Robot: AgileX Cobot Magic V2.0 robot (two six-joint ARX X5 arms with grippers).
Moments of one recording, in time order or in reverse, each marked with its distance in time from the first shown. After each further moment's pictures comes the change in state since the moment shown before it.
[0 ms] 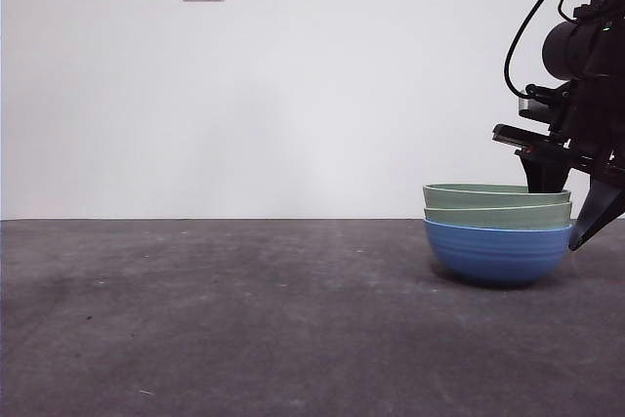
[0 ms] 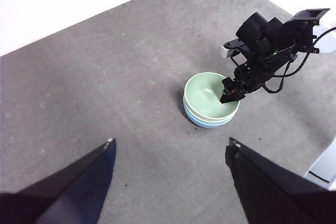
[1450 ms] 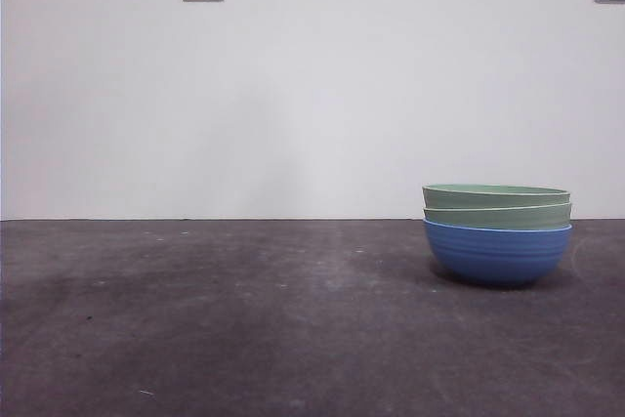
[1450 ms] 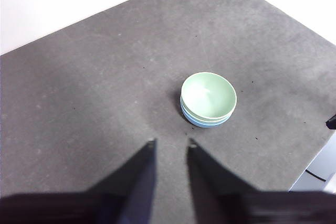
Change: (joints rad) left arm 0.000 0.000 0.000 0.000 0.011 0.001; right arm 0.290 -0.815 -0.003 -0.557 0.000 -0.014
